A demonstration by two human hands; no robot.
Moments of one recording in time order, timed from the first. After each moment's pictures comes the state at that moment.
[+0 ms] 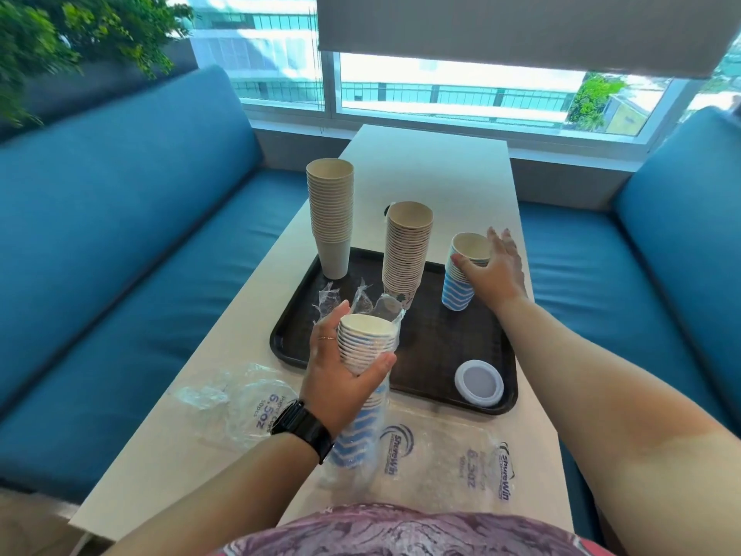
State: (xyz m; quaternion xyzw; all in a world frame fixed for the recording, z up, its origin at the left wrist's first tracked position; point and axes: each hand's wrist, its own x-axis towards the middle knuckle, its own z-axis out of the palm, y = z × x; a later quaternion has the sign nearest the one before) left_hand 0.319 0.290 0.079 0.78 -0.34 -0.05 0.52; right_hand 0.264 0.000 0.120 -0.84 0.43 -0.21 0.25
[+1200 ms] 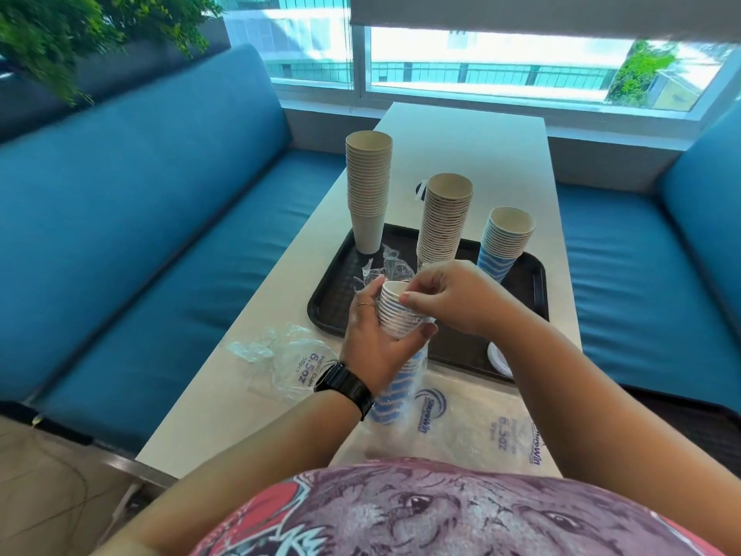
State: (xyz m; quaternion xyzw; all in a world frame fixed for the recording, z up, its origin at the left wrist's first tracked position) left_hand 0.316 0.296 0.085 0.79 -0.30 -0.08 0.53; right_hand 0.247 0.164 0.185 -0.93 0.14 -0.06 0.32
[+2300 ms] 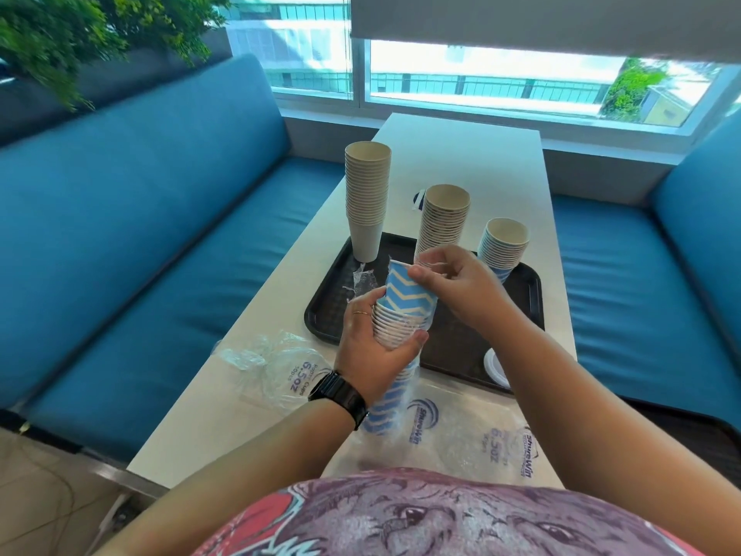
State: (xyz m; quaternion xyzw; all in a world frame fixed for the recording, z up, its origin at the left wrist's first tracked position) left_hand 0.318 0.295 0.079 0.76 -0.33 -0.02 0.56; right_hand 0.259 0.138 0.158 -0.83 0.22 -0.17 0.48
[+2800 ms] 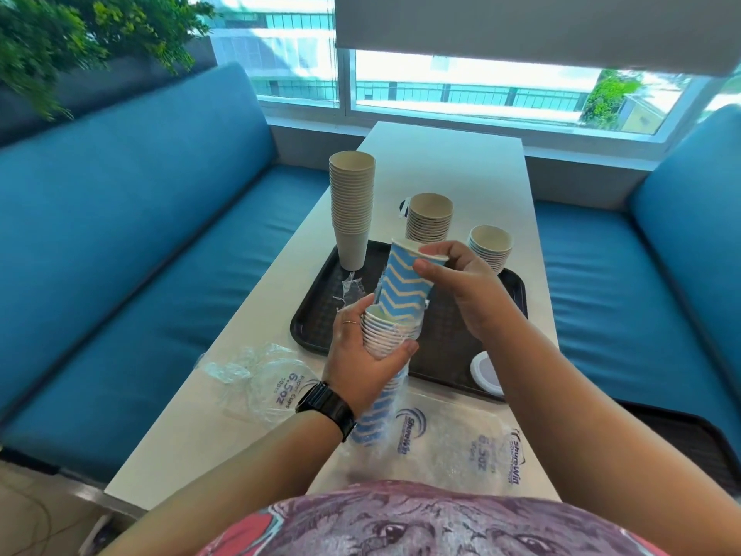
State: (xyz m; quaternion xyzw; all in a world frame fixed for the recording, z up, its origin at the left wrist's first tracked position) left_hand 0.318 0.294 0.079 0.77 -0.33 -0.04 0.55; right_hand 0.256 0.126 0.165 -0.66 0.19 -0.21 0.70
